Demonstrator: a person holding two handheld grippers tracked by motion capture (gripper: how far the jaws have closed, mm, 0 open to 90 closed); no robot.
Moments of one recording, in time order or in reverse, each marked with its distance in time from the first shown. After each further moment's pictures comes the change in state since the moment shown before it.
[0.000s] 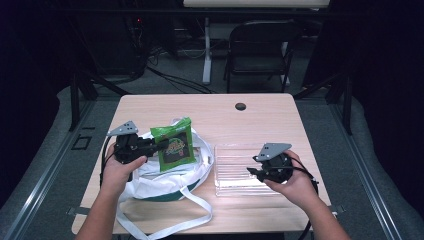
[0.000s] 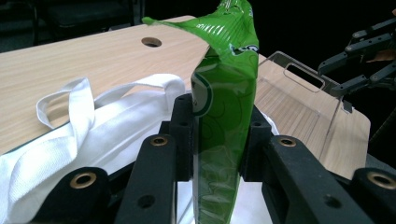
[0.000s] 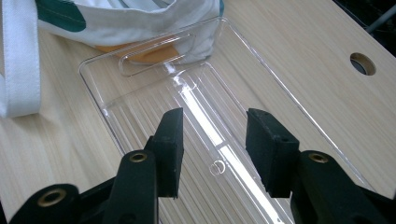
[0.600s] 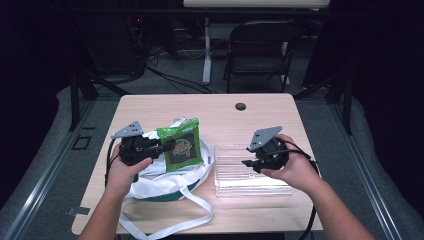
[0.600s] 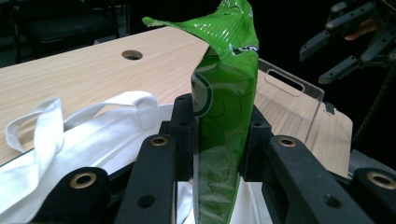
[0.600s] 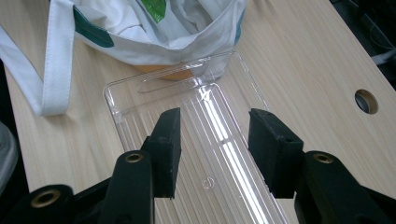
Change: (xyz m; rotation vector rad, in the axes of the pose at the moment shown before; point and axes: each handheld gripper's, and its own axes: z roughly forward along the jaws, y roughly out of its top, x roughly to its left) left arm -0.020 0.007 0.007 -0.022 -0.050 0.049; right arm -0.011 0.048 -0.014 0.049 0.086 -0.138
